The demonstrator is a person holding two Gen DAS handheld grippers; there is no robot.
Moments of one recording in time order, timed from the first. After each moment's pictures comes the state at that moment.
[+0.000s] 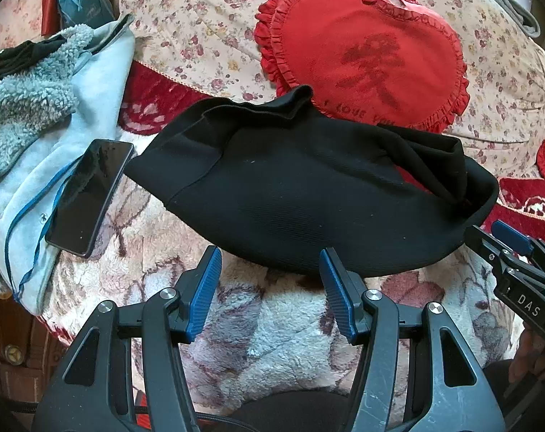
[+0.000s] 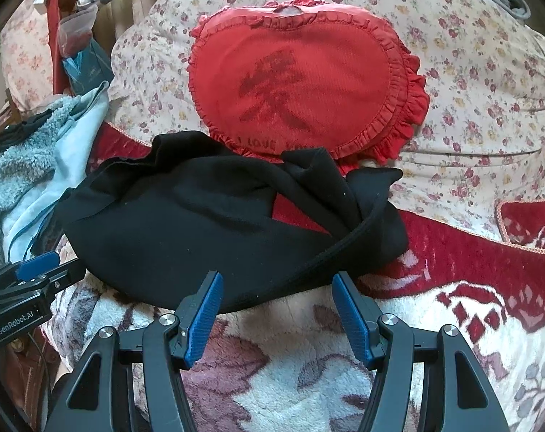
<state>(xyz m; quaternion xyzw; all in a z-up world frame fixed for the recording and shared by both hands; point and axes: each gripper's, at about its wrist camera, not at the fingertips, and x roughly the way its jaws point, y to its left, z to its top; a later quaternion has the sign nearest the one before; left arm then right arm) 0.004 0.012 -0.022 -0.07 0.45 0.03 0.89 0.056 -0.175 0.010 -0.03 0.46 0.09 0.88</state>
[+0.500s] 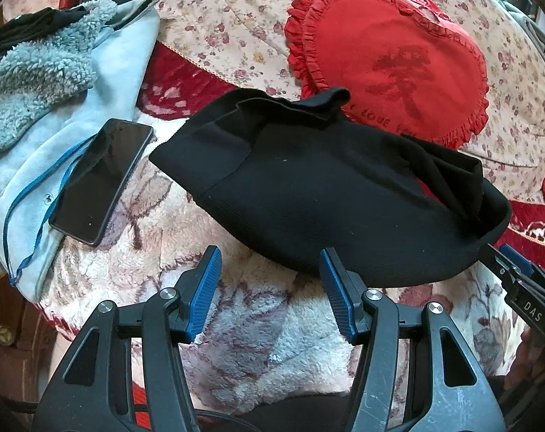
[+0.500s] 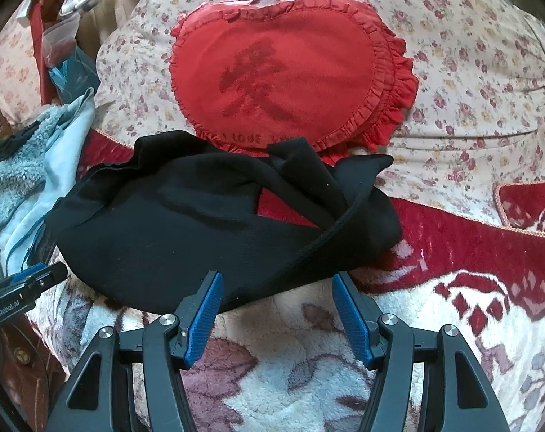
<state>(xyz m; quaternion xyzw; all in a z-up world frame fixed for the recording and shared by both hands) 0.008 0.037 -0.028 -0.11 0.46 0.05 0.88 0.065 -0.188 0.004 0.00 0.47 0.08 0.88</state>
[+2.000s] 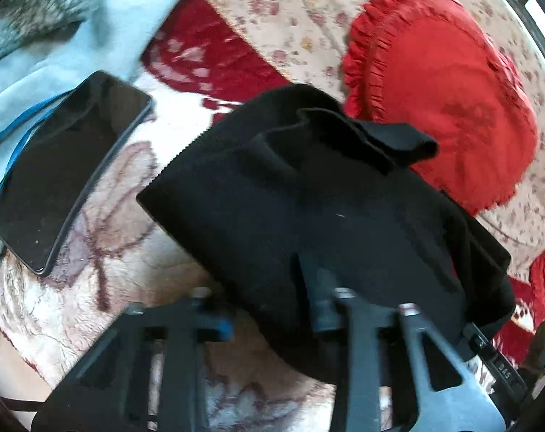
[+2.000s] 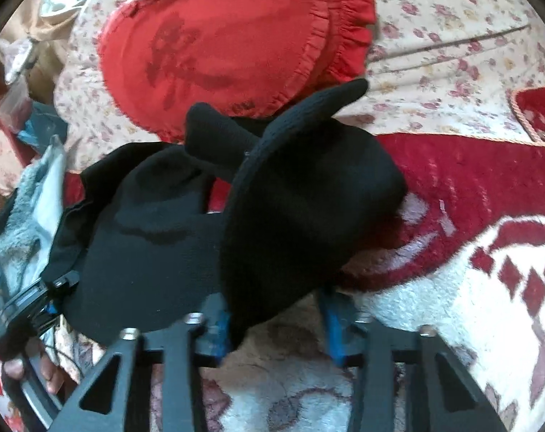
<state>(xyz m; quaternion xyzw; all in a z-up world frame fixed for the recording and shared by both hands) 0.076 0.090 -0.068 -0.24 0.48 0.06 0.84 0.107 -0.235 -0.045 0.14 0.53 0.05 0.84</state>
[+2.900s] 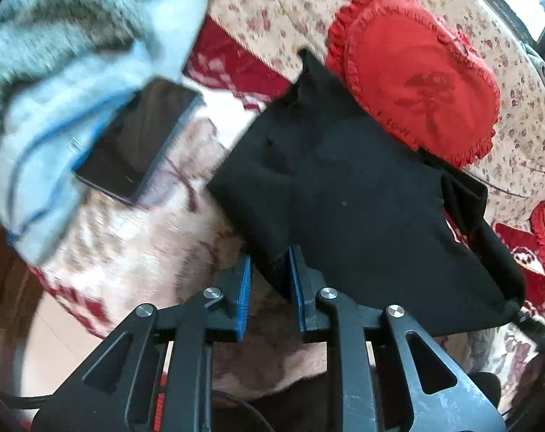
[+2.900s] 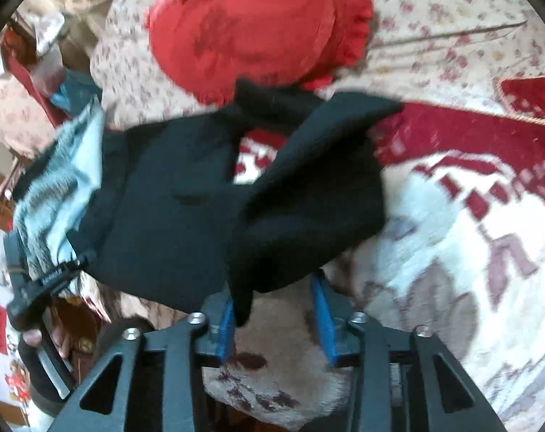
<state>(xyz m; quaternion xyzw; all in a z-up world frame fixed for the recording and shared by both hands) -0.026 0.097 -0.032 -0.18 0.46 0.05 0.87 0.015 -0.263 0.014 0.13 0.55 0.09 0.82</state>
